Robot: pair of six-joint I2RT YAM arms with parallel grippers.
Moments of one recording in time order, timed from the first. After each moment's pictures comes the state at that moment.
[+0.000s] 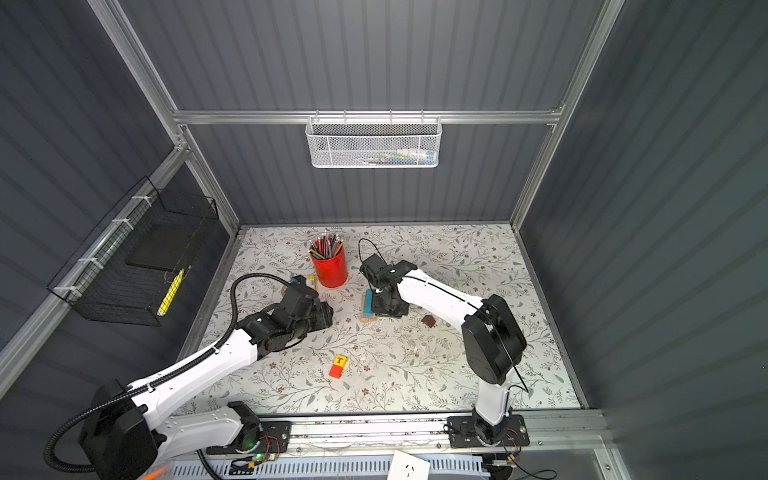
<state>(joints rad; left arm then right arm) -0.66 1.18 0.81 -0.49 -0.20 -0.74 0.76 1.86 1.51 -0.97 0.07 0.79</state>
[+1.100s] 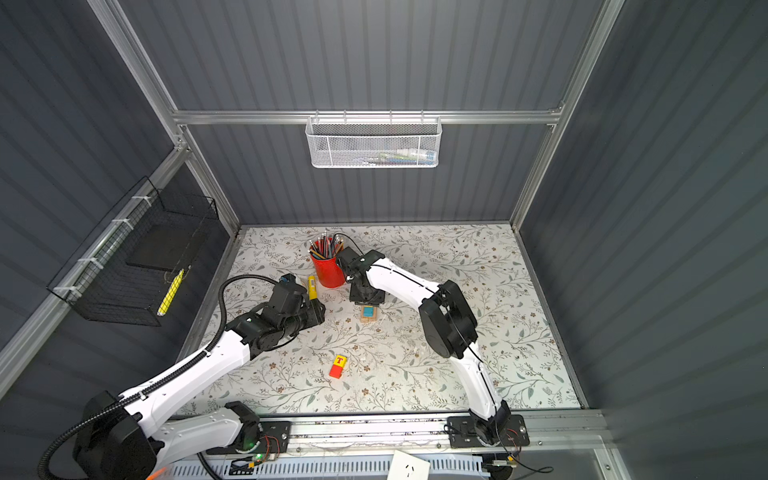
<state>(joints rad) -0.61 1.14 0.79 -0.49 -0.17 -0.74 0.79 2.20 1.90 -1.07 0.12 0.83</state>
